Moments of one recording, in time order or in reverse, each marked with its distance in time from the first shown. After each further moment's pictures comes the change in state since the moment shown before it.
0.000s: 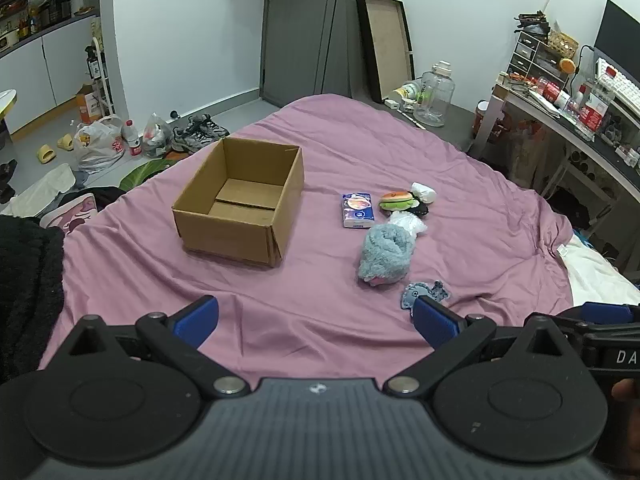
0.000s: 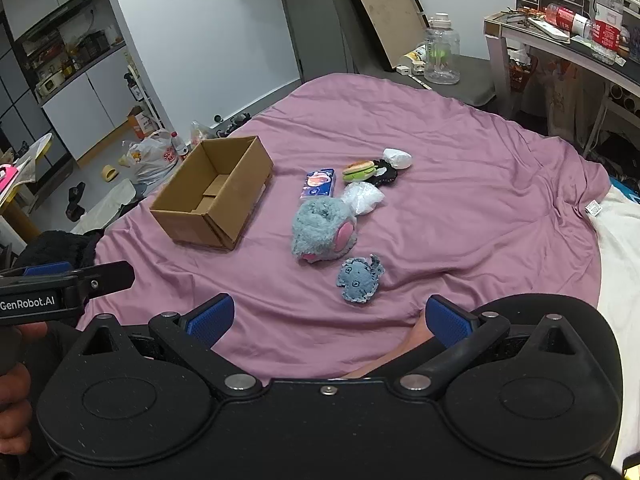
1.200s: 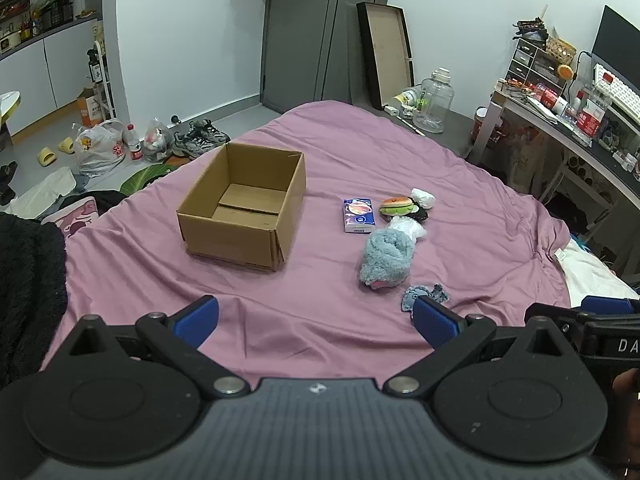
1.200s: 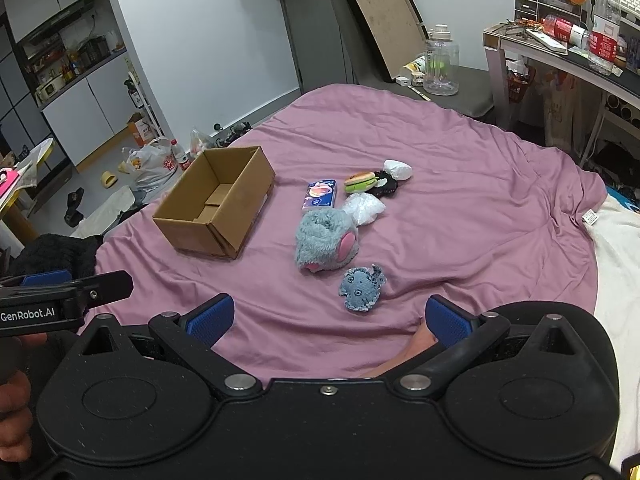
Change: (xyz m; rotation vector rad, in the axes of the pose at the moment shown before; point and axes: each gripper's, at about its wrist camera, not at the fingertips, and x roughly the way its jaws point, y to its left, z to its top) left arm -0.010 0.007 0.000 -0.007 -0.018 -0.005; right arm -0.007 0.007 0.003 -0.003 -0.028 -0.010
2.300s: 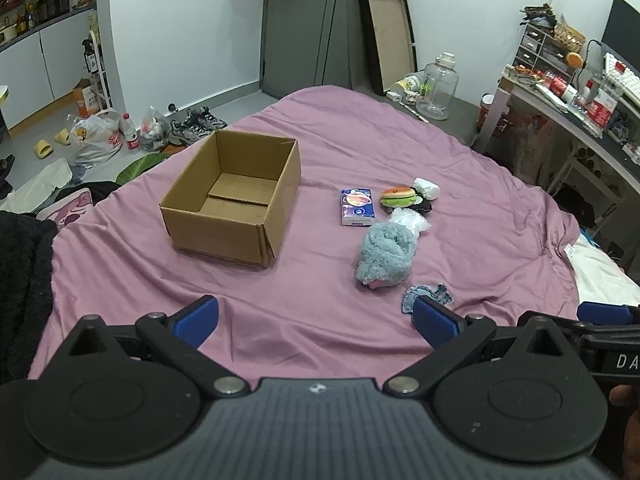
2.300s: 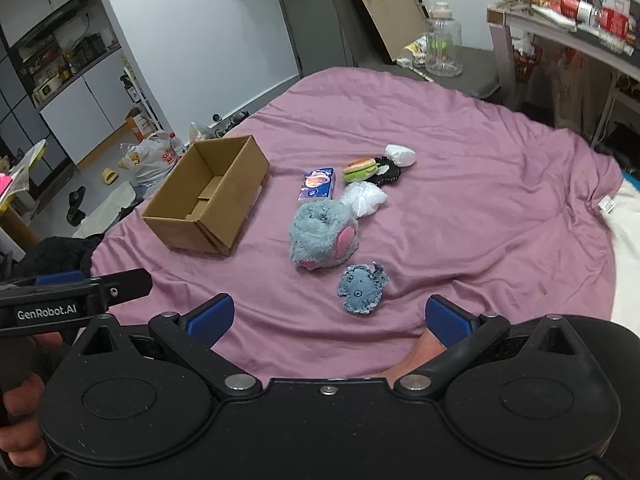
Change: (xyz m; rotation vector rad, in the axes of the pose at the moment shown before) left arm 0.039 -0.013 0.008 -0.001 0.047 0.013; right arm 0.042 -0.021 0.011 0.041 0.055 0.044
